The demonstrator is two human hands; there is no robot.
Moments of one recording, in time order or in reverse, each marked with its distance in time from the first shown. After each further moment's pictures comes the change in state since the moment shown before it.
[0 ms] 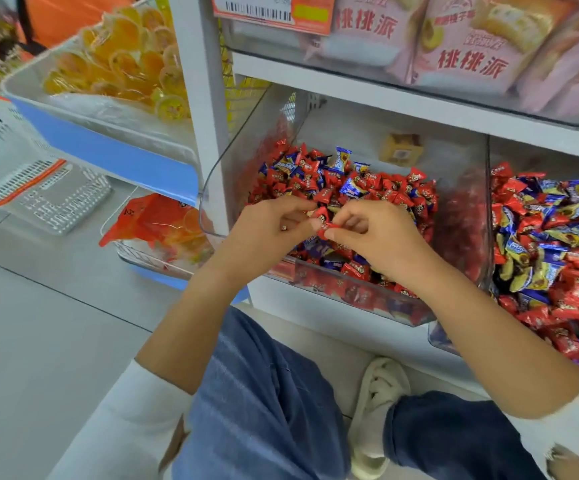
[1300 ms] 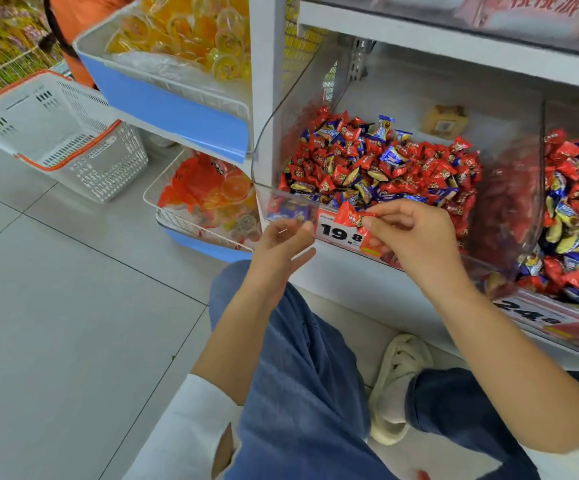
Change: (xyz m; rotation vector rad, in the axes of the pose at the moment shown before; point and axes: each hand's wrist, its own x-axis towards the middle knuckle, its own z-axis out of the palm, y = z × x) left_hand -0.076 -0.066 0.042 -1.089 0.250 -0.481; right_hand -0.064 -0.028 0.037 0.516 0.178 0.216
